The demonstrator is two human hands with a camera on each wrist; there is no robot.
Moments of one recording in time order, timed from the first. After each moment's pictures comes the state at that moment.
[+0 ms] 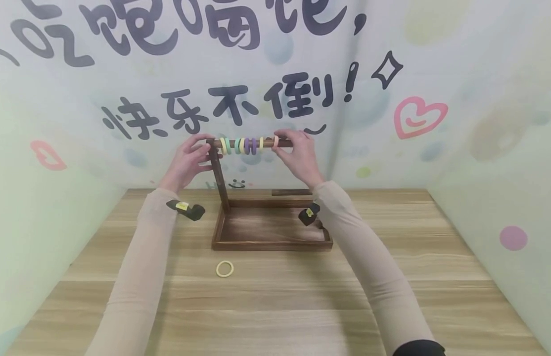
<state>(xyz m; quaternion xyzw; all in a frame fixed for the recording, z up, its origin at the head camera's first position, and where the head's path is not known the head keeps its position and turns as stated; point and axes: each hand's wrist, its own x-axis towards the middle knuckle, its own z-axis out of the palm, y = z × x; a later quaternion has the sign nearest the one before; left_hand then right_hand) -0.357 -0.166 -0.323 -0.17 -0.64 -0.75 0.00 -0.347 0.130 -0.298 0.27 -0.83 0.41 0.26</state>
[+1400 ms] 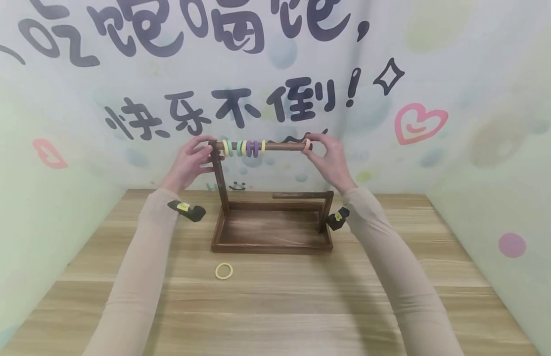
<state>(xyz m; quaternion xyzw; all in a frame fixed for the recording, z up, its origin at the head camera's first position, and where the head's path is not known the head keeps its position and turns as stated) -0.355 -0.167 -0.323 -0.18 -0.64 -0.74 0.00 -0.344 0.190 -0.301 0.21 -0.84 0.43 0.25</state>
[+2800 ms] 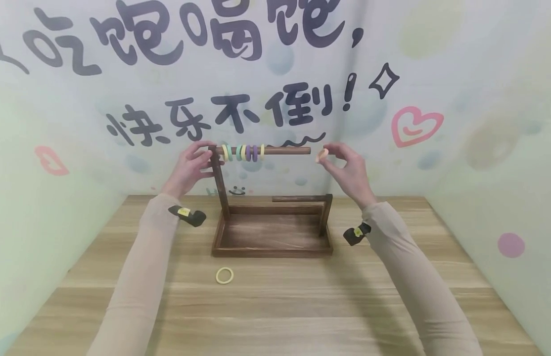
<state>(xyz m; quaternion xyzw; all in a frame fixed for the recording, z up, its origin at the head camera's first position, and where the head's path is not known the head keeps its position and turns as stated) -0.354 -0.166 -0.322 -0.17 -0.63 -0.76 0.00 -0.311 0.226 -0.305 0.18 -0.84 0.43 0.27</state>
